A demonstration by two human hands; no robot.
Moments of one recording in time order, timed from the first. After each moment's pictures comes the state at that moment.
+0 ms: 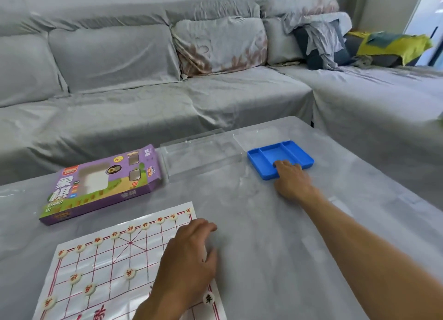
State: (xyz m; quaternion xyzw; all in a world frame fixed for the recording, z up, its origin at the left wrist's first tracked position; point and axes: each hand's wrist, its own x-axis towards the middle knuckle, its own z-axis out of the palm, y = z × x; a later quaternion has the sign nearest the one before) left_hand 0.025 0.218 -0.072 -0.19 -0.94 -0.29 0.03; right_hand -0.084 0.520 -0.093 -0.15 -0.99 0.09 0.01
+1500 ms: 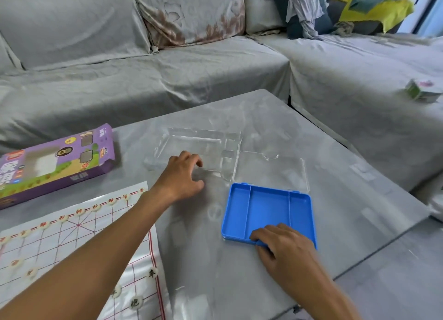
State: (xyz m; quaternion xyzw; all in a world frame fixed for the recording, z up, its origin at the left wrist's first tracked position) left_hand -0.080 0.325 -0.076 -0.26 -0.95 -0.18 -0.05; right_hand 0.144 0.503 -0.111 -0.01 -0.98 0.16 0.12
